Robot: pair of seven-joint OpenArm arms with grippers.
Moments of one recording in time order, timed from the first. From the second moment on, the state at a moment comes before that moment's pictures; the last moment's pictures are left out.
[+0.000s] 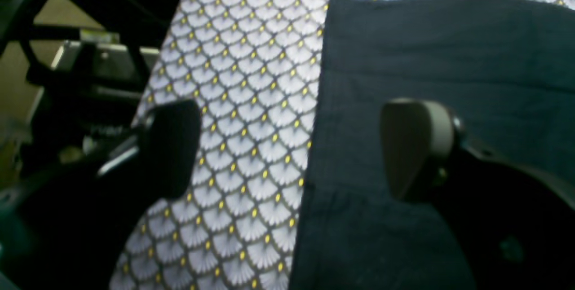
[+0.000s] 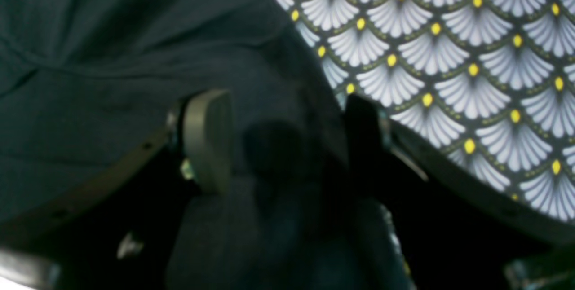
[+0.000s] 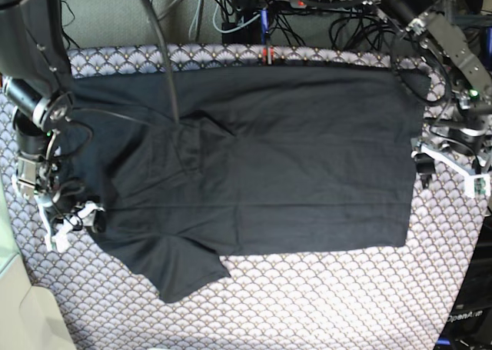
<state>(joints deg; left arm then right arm) -0.9 -1.4 -41.6 106.3 -1.0 -33.4 44.1 39.4 20.1 33.2 16.8 -22.9 39.8 -2.7</state>
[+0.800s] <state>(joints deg) 3.5 -0.8 -45.9 106.4 -1.2 -33.8 43.9 38.1 16.7 28.8 17.1 -22.5 39.6 -1.3</state>
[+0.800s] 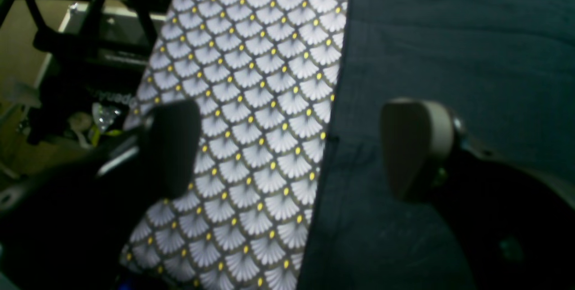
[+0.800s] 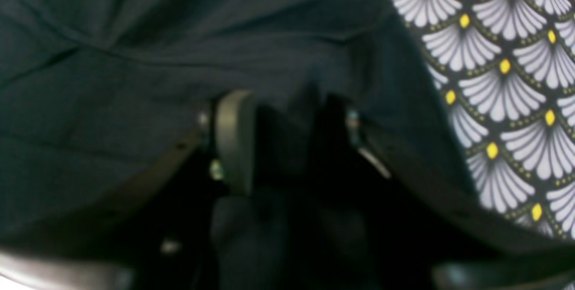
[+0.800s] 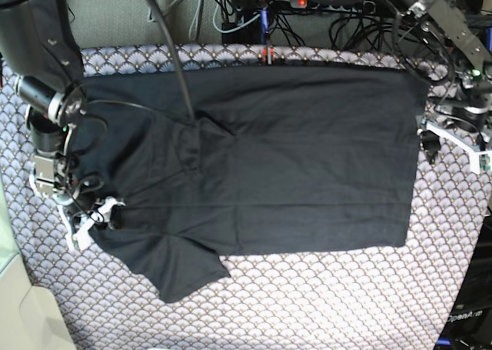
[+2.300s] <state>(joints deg) 8.5 3.4 -45.9 111.8 -1.4 -33.8 43.9 37.1 20.7 28.7 15.3 -22.5 36.9 3.3</state>
